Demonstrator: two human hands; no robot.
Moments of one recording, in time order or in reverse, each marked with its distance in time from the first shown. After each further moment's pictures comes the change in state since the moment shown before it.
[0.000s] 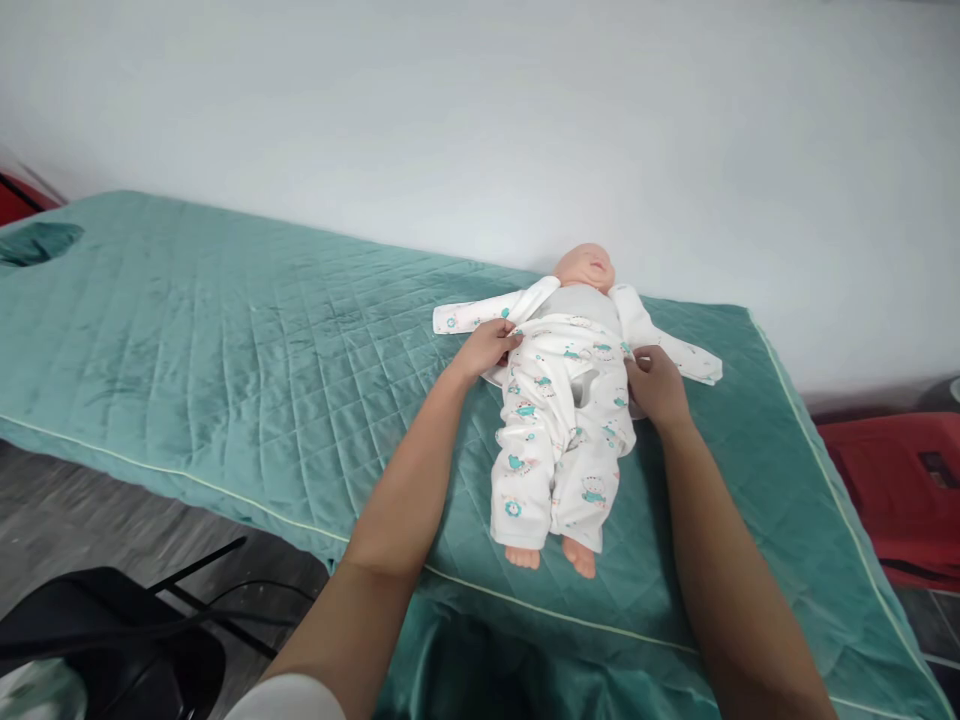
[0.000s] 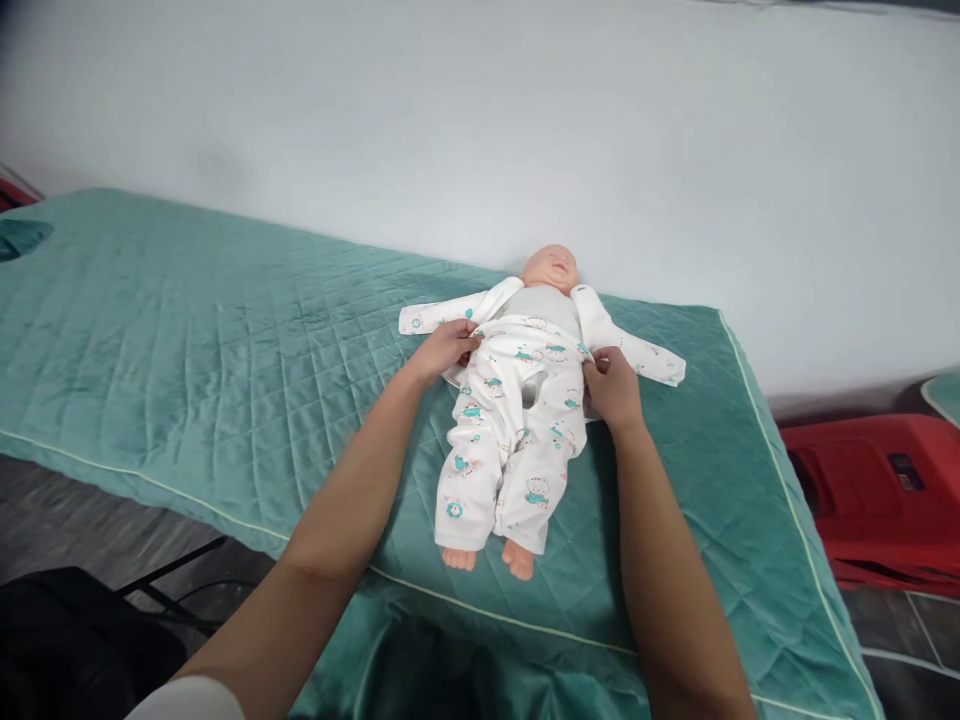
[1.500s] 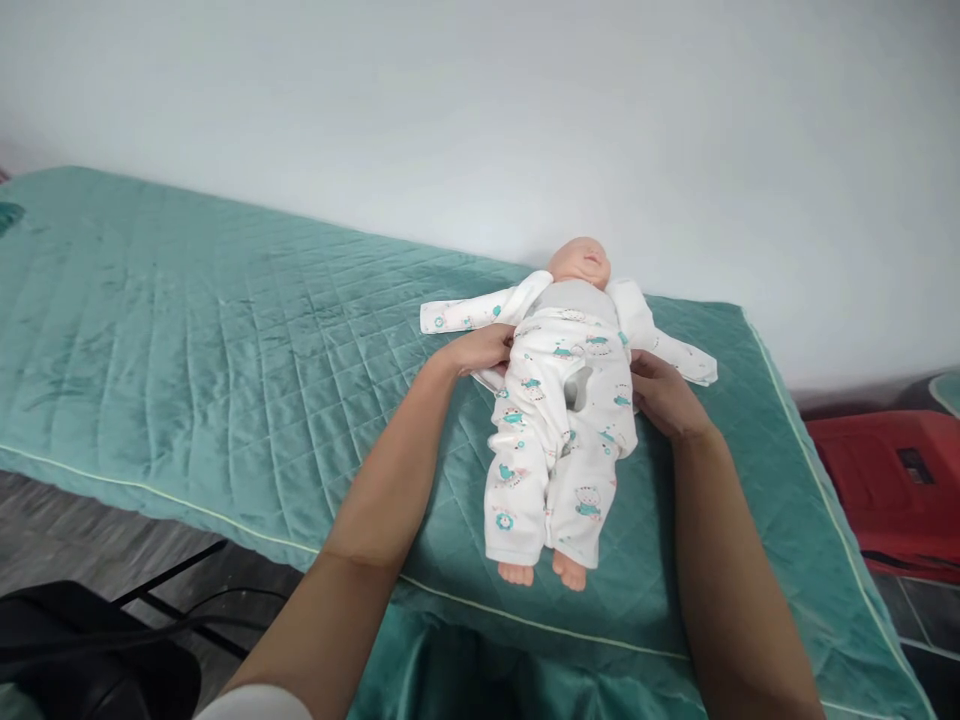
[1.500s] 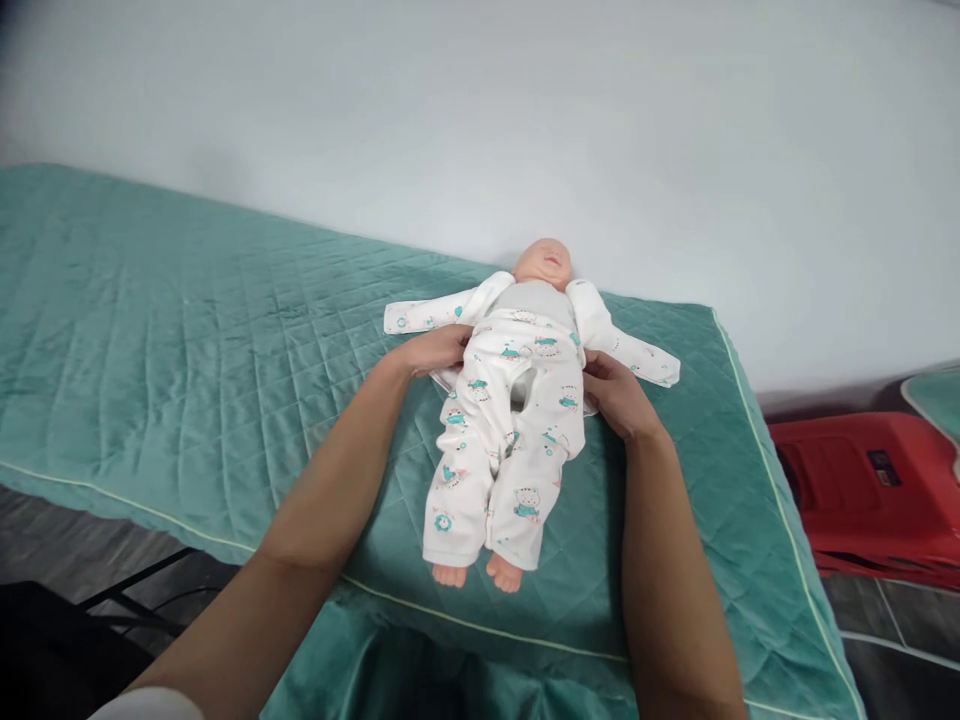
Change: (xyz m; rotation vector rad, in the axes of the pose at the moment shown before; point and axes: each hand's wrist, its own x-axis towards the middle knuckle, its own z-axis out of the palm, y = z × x) left_hand 0.000 0.025 0.000 0.109 -0.383 -0.081; right_hand -0.011 -0.014 -0.020 0.566 -0.473 0.161
